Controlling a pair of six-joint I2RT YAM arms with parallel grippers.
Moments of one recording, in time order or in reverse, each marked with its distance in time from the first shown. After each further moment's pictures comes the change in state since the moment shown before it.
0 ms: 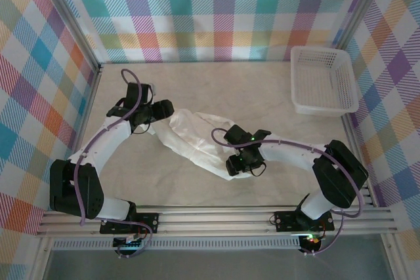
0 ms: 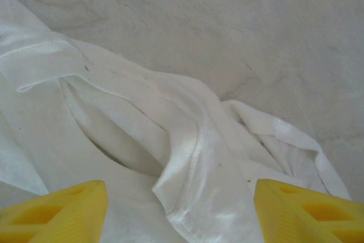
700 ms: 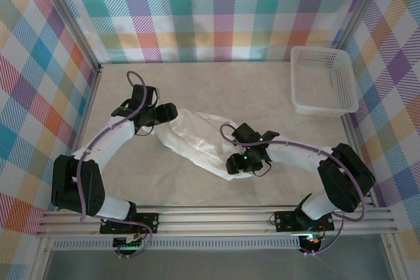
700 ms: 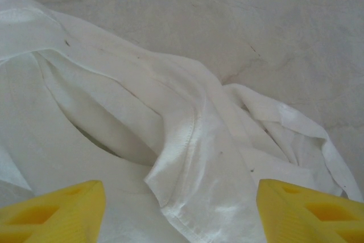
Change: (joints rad) left arm -0.035 0.030 -0.012 0.001 -0.005 -0.011; right arm -0.082 -0.062 -0.093 0.113 -0.167 0.055
